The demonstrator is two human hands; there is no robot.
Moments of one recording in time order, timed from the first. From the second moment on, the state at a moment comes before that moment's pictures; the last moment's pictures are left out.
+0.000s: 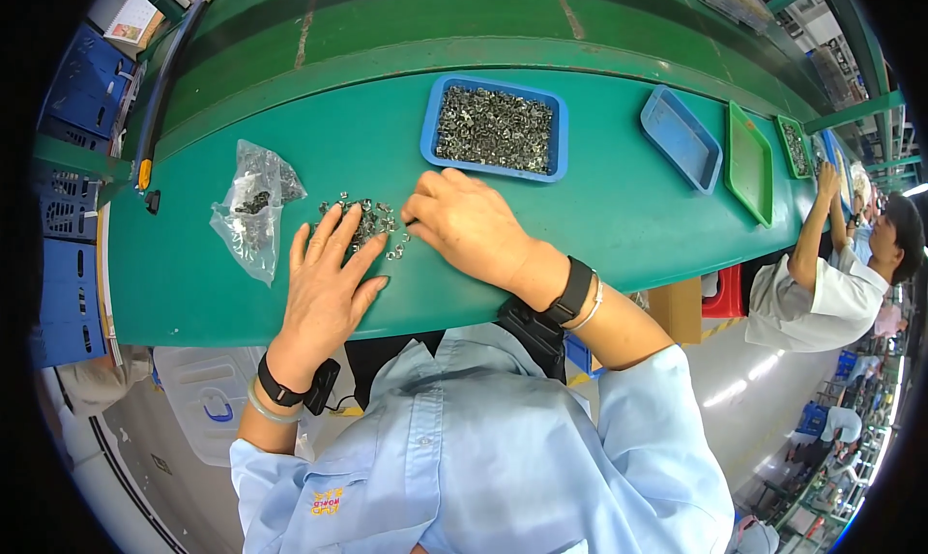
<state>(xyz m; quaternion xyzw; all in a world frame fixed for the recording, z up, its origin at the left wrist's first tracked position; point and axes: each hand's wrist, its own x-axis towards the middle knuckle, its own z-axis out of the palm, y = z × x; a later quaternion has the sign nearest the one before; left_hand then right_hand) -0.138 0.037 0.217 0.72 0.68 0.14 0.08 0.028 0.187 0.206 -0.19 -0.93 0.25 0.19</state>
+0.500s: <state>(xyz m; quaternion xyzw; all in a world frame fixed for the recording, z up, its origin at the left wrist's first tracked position) -0.104 0.051 0.226 0.37 0.58 0.52 0.51 0.056 0.162 0.238 -0.17 -0.91 0.27 0.26</state>
